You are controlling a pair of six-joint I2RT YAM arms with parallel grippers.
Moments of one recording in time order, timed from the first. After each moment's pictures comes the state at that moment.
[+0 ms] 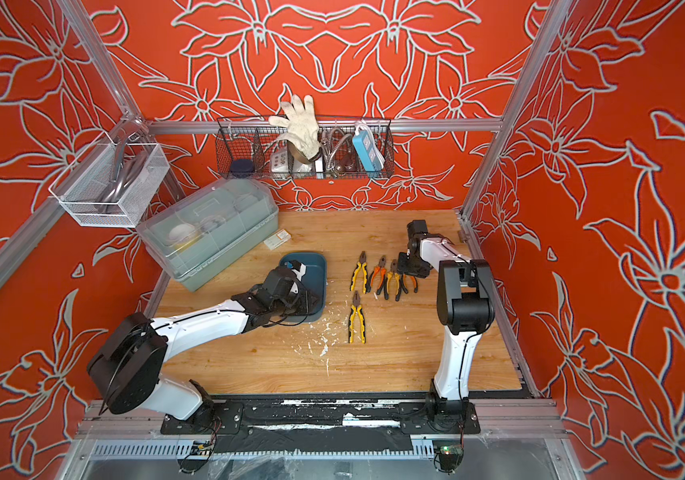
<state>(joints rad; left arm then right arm) -0.63 1.50 0.81 -0.05 0.12 -0.64 0.07 1.98 1.42 -0.70 0.00 0.22</state>
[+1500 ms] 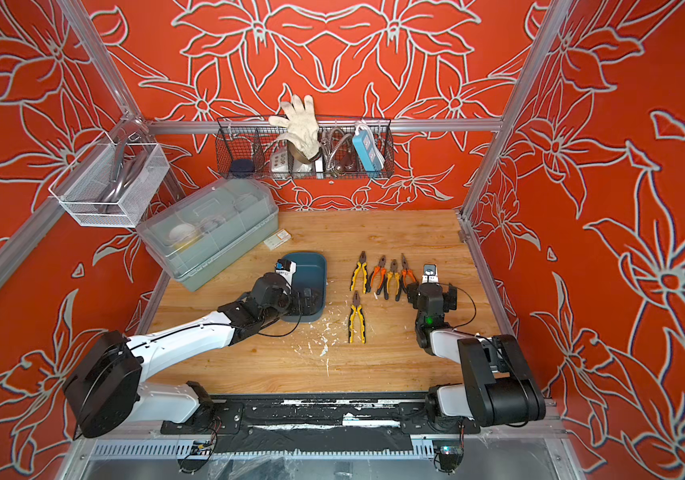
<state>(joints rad) -0.65 1.34 0.71 0.03 -0.08 -0.54 0.14 1.36 0.30 0.66 0.46 -0.11</state>
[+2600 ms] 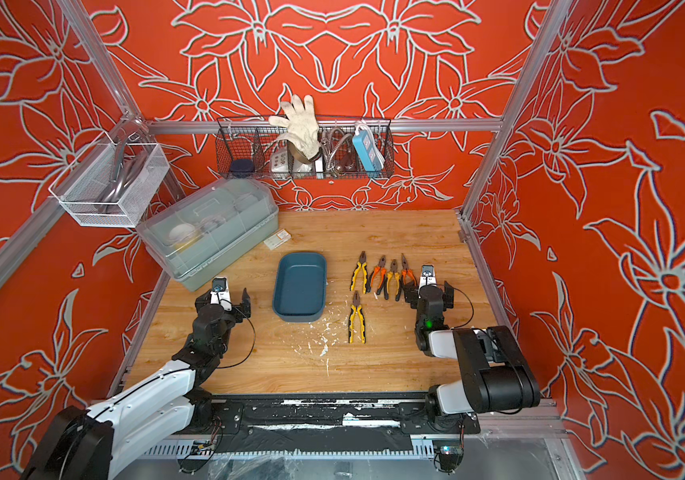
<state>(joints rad) -0.27 0.94 0.17 0.49 -0.49 0.02 0.13 1.43 0.27 0.80 0.39 -0.12</state>
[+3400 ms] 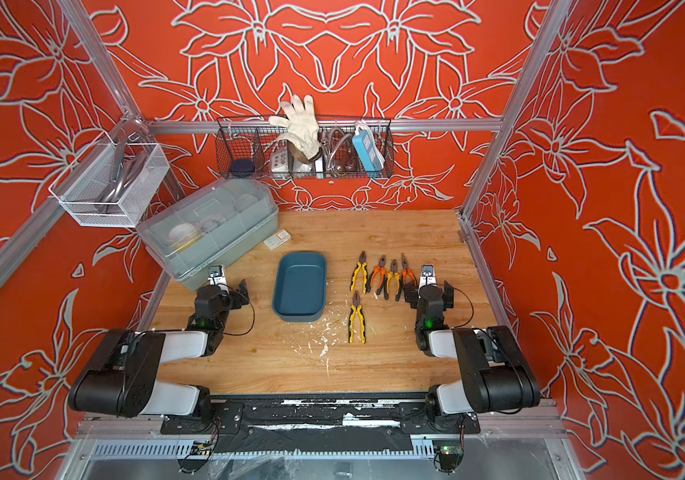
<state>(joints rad) -0.04 1.41 0.29 0.75 -0.23 -0.06 0.13 1.43 0.27 0.80 0.39 -0.12</state>
